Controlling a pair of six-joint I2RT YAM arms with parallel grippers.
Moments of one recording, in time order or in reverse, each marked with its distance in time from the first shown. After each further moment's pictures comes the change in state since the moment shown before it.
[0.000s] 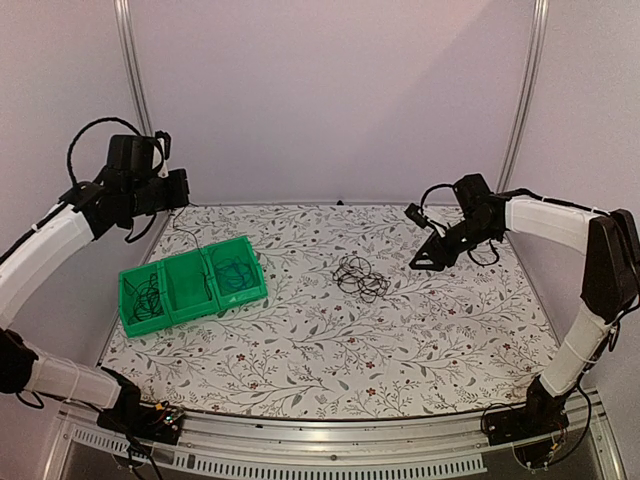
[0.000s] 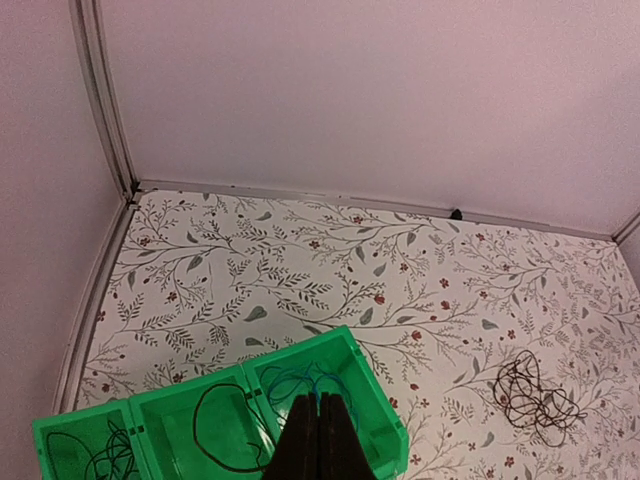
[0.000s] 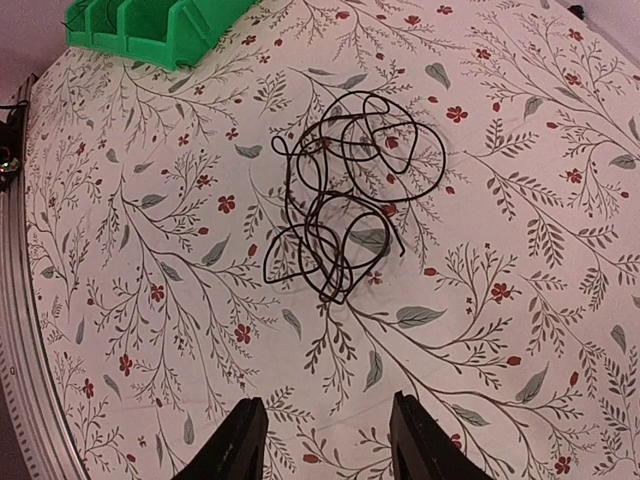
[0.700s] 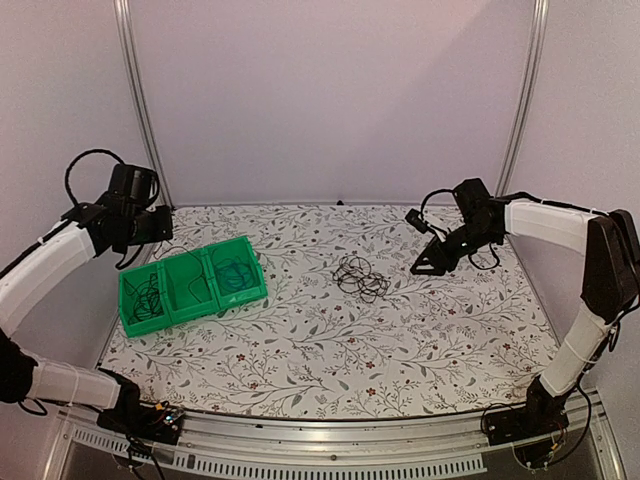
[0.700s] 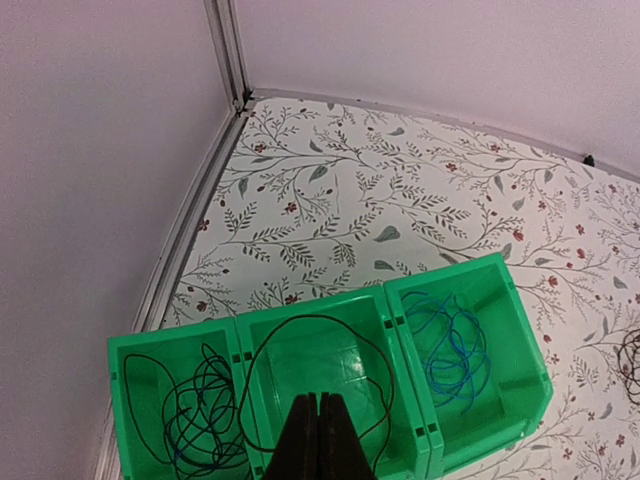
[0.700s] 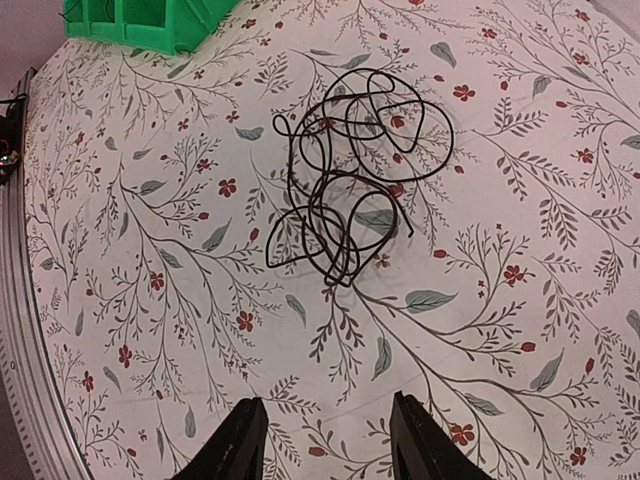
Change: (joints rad) left arm 0.093 -0.043 -0.190 -0.094 -0.128 0.005; right arm 0.000 -0.001 -0.031 0.000 0.004 0.000
